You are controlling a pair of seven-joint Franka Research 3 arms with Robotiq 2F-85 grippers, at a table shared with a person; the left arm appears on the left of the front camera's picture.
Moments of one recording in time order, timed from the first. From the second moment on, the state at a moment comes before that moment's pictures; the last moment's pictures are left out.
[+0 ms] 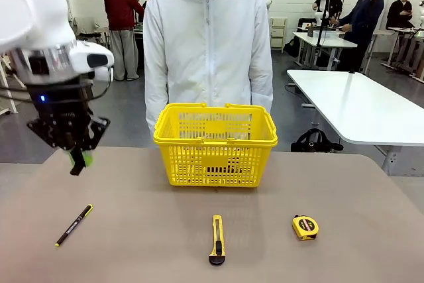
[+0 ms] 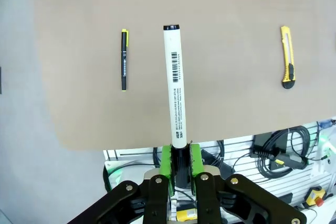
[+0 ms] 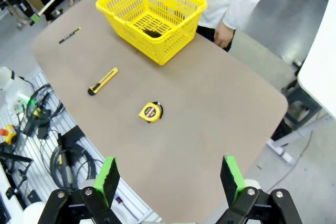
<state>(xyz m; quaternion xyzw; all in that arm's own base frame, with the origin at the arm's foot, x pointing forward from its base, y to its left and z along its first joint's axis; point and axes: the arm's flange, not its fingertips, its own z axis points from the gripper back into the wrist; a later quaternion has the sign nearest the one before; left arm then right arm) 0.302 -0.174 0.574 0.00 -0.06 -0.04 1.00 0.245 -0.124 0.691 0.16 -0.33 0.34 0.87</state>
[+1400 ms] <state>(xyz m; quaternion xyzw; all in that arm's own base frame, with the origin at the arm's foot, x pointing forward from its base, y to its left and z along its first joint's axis) 0.437 -0.229 0.598 0.02 -0.05 -0.25 0.97 0.245 -0.125 0.691 0.16 -0.33 0.34 0.87</state>
